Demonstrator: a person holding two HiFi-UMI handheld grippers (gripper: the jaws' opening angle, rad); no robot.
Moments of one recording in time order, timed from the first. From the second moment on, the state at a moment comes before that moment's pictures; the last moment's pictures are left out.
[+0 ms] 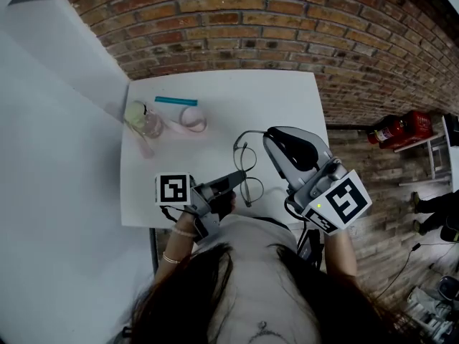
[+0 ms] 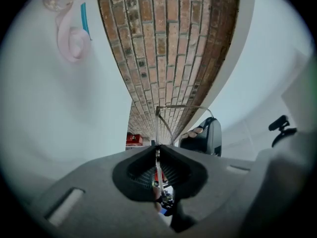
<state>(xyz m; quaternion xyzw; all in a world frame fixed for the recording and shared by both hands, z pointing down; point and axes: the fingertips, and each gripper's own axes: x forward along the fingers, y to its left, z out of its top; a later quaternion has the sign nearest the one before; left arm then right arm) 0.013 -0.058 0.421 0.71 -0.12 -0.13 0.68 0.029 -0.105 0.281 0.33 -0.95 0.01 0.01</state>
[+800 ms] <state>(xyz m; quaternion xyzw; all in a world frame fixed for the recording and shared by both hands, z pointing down) 0.007 -0.064 0.424 0.71 -0.14 -0.14 0.67 0.033 -0.102 0.274 0.33 -0.95 0.01 0.00</state>
